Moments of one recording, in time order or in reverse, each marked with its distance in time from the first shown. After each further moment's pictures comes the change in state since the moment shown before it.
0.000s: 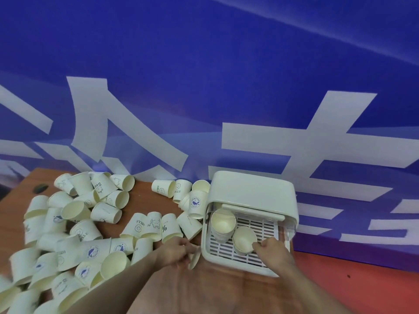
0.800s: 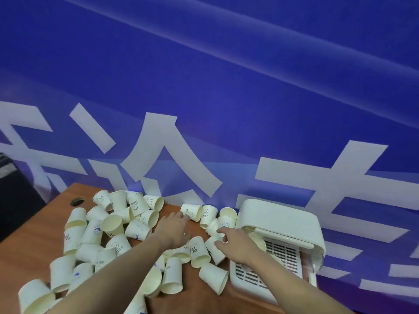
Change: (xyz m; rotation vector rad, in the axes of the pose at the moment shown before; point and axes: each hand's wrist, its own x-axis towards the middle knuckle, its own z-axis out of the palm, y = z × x) left_hand -0.056 0.014 -0.134 1.020 0.507 0.240; right_hand -0.077 -0.198 0.026 -0.196 -0.034 -0.505
